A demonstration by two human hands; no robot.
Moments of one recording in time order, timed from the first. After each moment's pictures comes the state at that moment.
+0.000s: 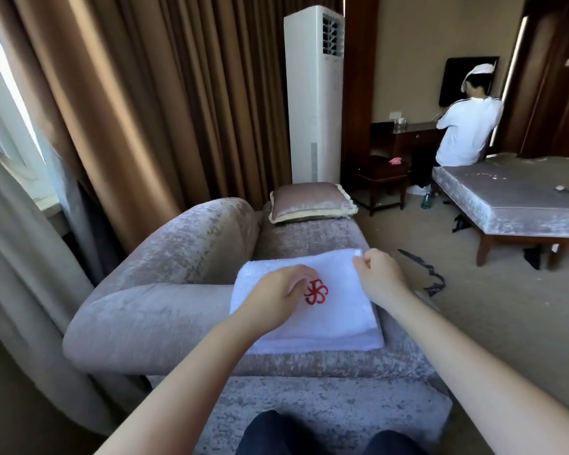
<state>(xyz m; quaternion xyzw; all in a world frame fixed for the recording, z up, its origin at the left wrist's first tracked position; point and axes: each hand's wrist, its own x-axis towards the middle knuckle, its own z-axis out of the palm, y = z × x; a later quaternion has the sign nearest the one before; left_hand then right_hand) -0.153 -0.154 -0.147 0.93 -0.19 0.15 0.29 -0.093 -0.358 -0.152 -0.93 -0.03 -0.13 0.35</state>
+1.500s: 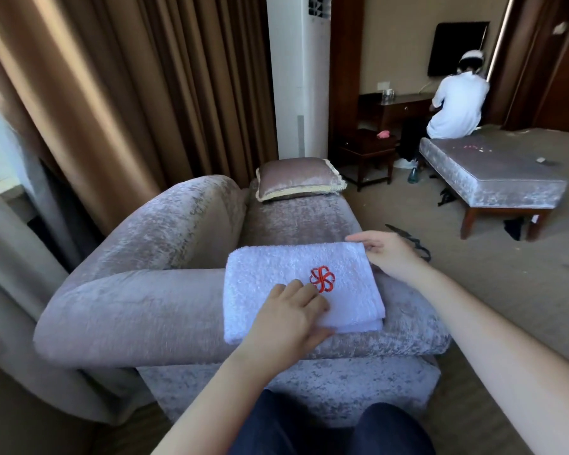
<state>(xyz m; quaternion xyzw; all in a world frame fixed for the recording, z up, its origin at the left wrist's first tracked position) -0.164 -0.173 -0.215 0.90 -0.32 0.30 0.03 -0.058 -0.398 -0.172 -0.85 -0.15 -0.01 0.51</state>
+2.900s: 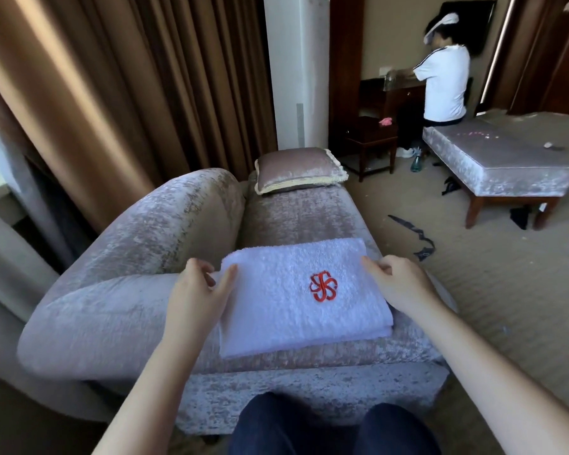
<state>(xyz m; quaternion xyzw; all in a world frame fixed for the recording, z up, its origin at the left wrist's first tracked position) -0.140 -0.090 -0.184 0.90 0.14 0.23 0.36 -0.076 -0.390 -0.204 -0.92 0.00 -0.08 0.37</state>
